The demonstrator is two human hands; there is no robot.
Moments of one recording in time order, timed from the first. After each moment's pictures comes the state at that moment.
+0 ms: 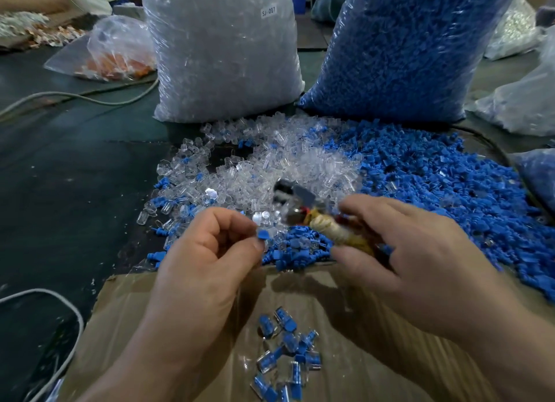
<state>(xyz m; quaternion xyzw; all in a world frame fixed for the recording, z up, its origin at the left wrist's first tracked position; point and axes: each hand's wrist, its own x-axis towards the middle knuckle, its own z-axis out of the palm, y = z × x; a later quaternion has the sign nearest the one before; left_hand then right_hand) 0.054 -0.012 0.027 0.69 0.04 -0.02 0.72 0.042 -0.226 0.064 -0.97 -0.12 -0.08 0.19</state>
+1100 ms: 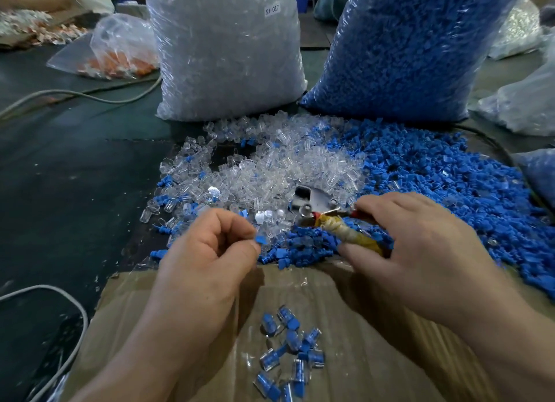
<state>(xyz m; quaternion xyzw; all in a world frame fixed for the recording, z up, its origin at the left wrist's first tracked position) 0.055 -0.003 0.026 0.78 0.01 0.01 0.62 0.050 -0.231 0.055 -0.99 -0.07 -0.09 0.10</state>
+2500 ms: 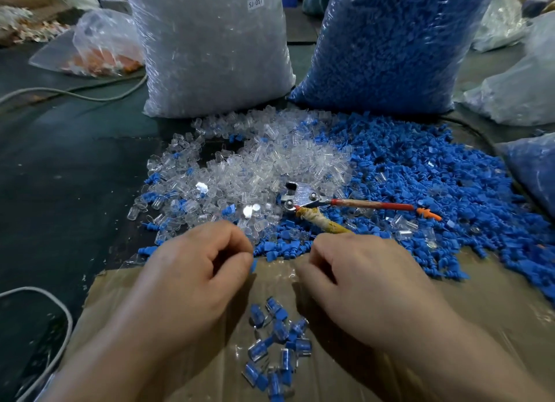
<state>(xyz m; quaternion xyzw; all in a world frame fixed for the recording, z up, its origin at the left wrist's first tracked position) 0.053 0.012 0.034 0.92 -0.16 0.03 0.34 0.033 -0.195 0.047 -0.98 -0.08 0.02 0.16</state>
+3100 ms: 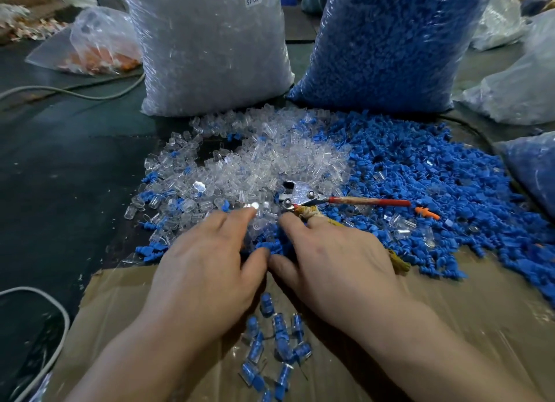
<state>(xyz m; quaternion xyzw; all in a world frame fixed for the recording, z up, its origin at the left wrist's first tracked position) 0.065 -0.009 0.020 0.98 -0.12 0.06 0.16 0.055 -0.175 0.020 -0.99 -0.12 -0.09 0.07</state>
